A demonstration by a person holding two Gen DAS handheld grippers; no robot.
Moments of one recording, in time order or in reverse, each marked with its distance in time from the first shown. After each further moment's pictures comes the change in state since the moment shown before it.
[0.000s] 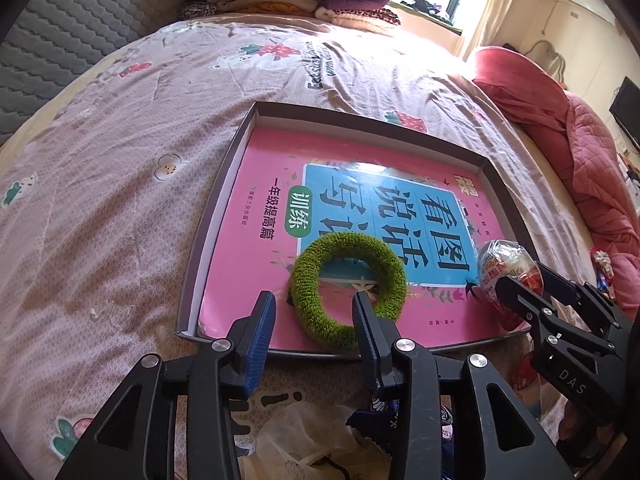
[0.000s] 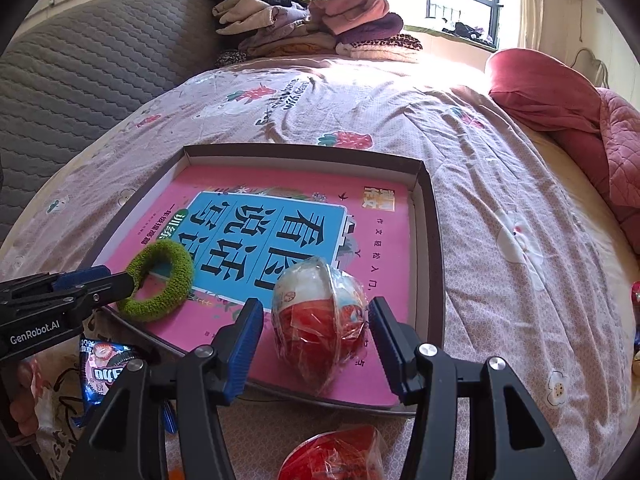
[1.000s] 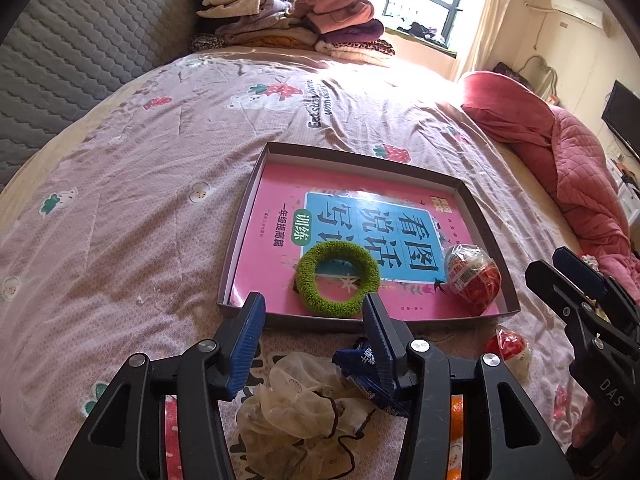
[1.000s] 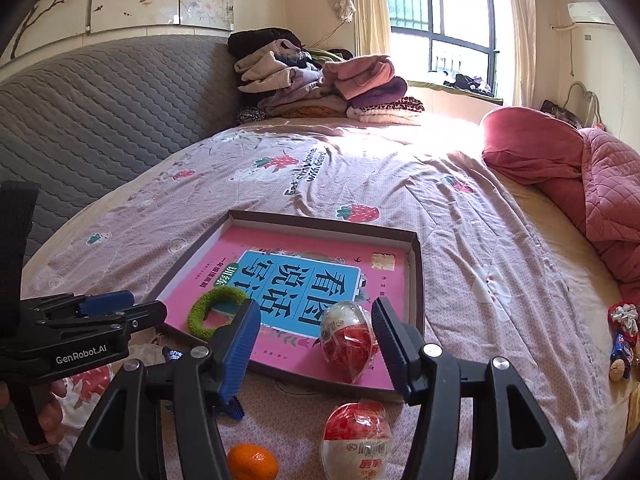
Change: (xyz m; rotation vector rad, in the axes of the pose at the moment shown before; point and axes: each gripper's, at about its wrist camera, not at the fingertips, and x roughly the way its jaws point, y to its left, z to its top) left arm -0.070 -0.004 -0.019 0.010 -0.108 0.012; right arm -0.093 0.023 -0.003 -0.018 -0.212 0.034
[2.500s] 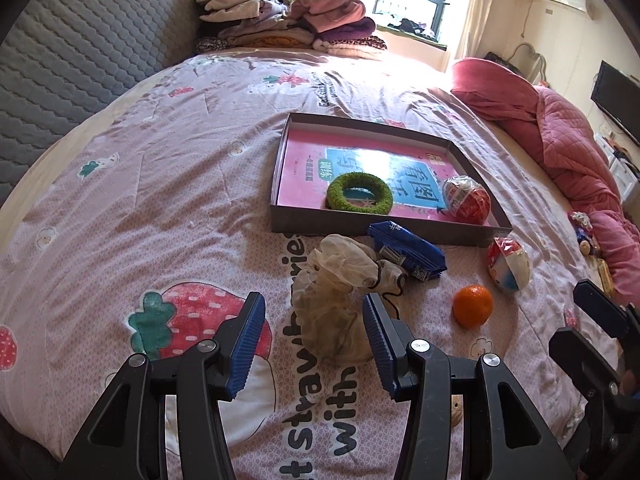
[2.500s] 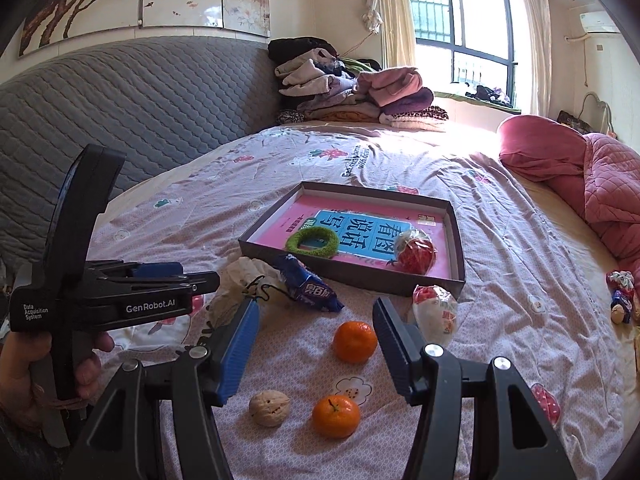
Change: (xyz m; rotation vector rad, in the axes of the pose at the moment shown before) left arm -0.057 0.033 -0.081 0.054 -0.003 0.008; right arm -0.094 0.073 -0.088 -0.051 -0.023 0.079
